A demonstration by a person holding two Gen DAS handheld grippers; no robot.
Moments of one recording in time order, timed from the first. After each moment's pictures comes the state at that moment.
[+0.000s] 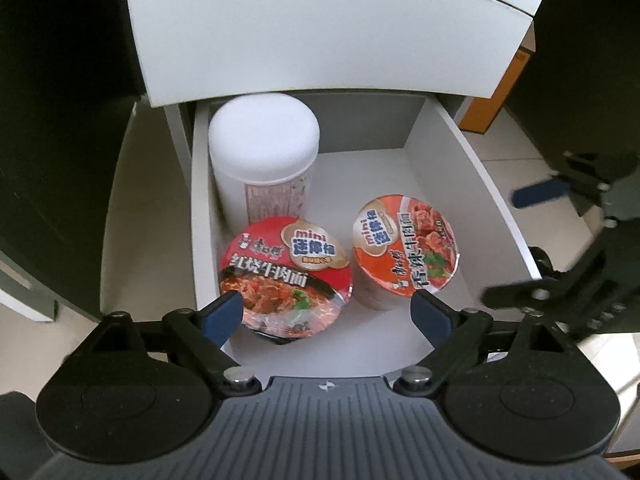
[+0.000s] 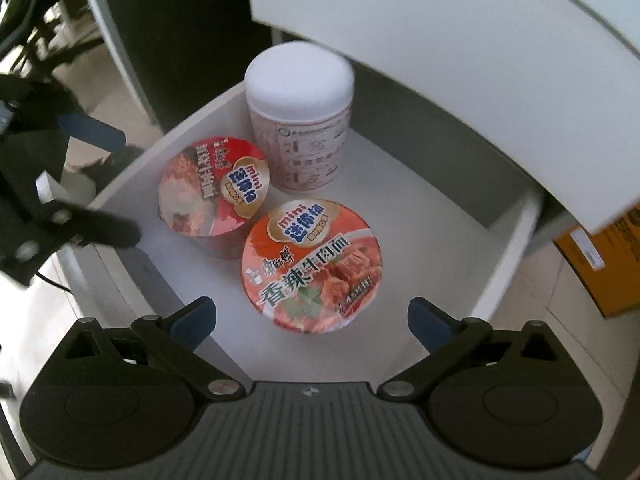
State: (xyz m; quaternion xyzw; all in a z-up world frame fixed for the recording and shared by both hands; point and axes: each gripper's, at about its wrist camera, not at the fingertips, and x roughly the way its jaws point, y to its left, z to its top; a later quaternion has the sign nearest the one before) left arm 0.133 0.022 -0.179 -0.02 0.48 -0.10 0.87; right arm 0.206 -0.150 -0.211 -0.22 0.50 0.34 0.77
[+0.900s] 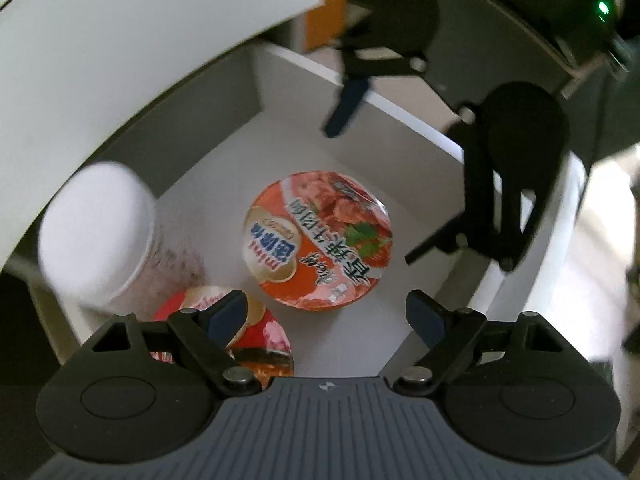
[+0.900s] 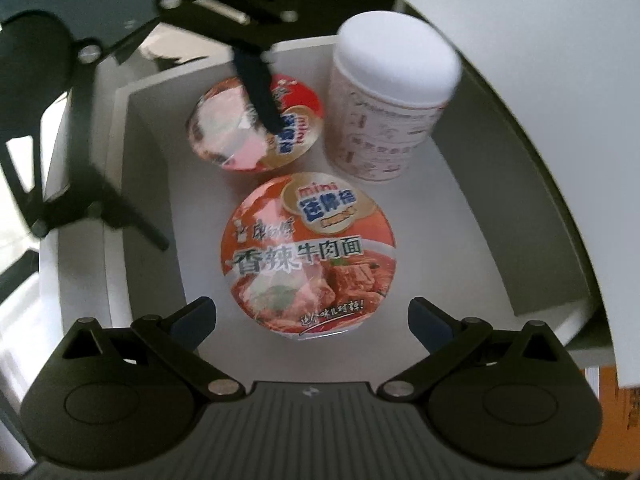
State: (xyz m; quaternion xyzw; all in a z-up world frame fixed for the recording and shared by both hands) left arm 0.195 -0.049 -0.213 0.22 0.49 -0.34 0.77; right arm 0.227 -0.150 -0.247 -0.37 0.44 0.50 0.65
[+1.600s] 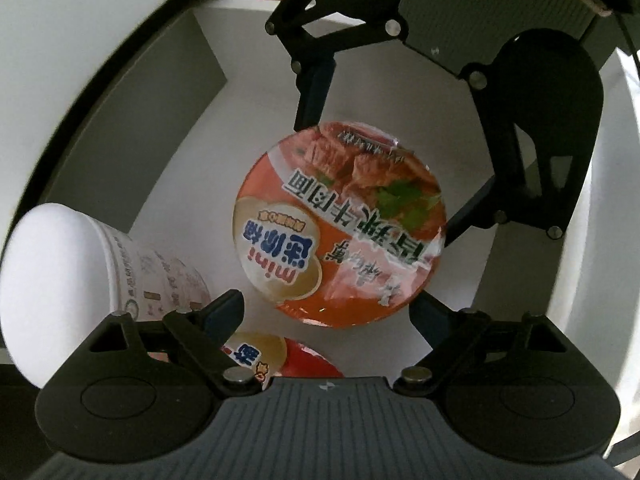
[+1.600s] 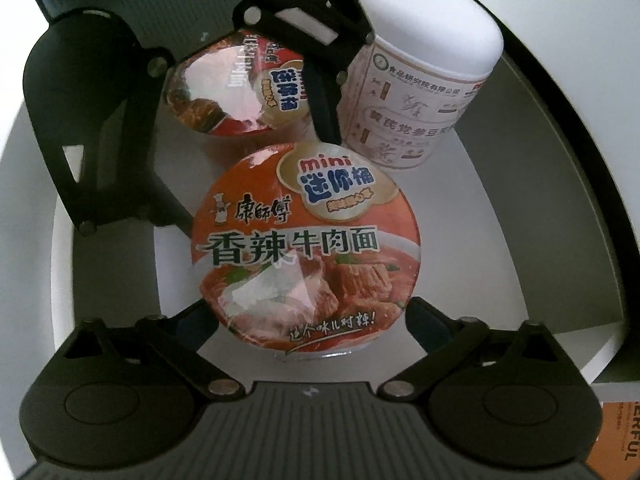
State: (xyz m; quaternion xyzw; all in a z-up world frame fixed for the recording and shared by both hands) left arm 0.224 -0.058 -0.270 0.32 0.49 -0.36 0.73; right arm 0.236 -0.145 -0.289 -0.39 0.42 0.50 0.65
